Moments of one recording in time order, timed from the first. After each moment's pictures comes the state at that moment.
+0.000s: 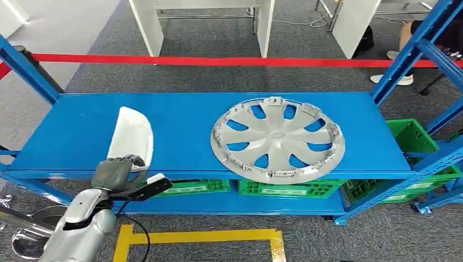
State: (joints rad) left arm -0.14 -0.05 -0.04 -1.24 -1.43 0.23 -0.14; right arm -0.08 0.17 -1.23 -0.29 1.27 -0.02 -0.08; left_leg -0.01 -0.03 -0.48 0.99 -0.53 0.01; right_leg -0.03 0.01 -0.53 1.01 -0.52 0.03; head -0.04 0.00
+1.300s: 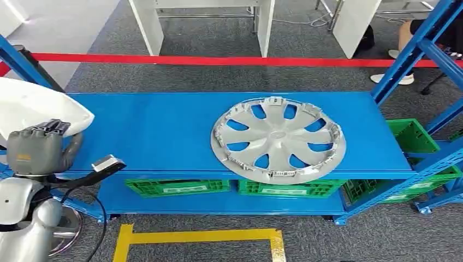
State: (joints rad) left arm -0.09 0.08 0.03 -1.79 -1.55 0.34 -0.13; right arm -0.09 0.16 -1.24 -0.27 1.26 -0.02 -0.08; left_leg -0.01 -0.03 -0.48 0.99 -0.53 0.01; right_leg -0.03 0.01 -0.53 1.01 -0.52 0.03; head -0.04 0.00
